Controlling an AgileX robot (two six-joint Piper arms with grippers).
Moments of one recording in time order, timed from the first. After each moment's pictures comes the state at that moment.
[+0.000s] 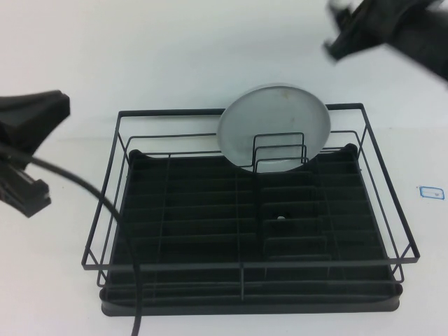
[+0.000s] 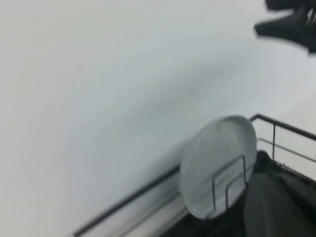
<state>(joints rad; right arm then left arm) 0.43 1.66 -1.35 1.21 -0.17 -1.65 0.10 0.93 -0.78 -1.49 0.70 1.71</state>
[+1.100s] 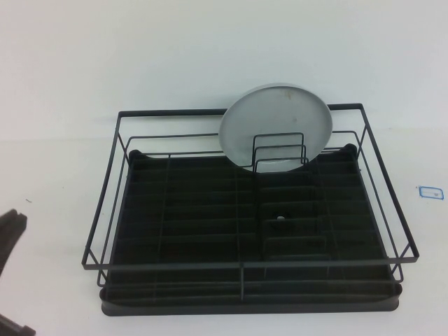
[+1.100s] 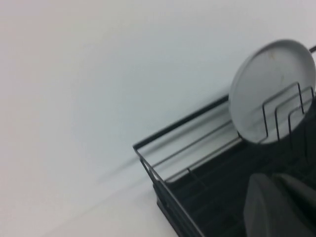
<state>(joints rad) 0.43 0.60 -0.41 1.76 0.03 -1.95 0.10 0.46 -0.41 -1.30 0.47 1.65</state>
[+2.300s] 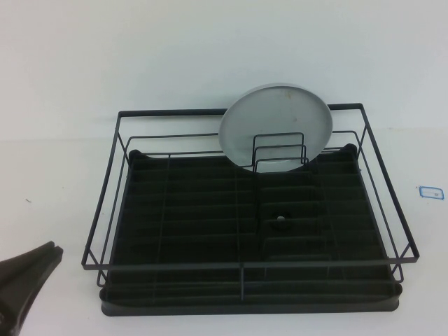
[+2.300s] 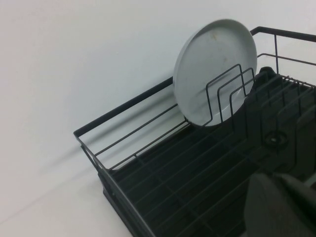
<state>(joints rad) 0.43 0.37 -0.24 1.76 0.06 -2.04 0.10 0.46 -0.36 -1.30 0.60 1.65</state>
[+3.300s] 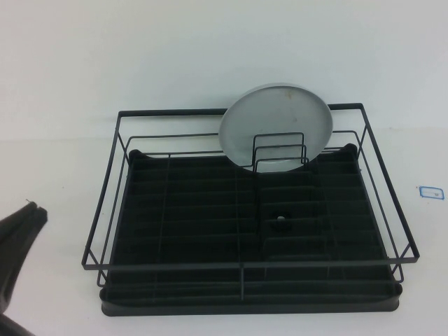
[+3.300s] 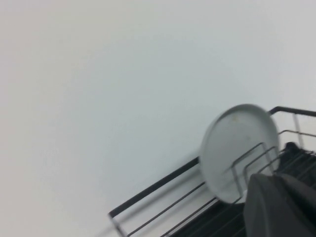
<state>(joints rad) 0.43 0.37 -0.24 1.76 0.06 -2.04 -0.20 0.43 -0.36 -1.73 0.29 2.06</state>
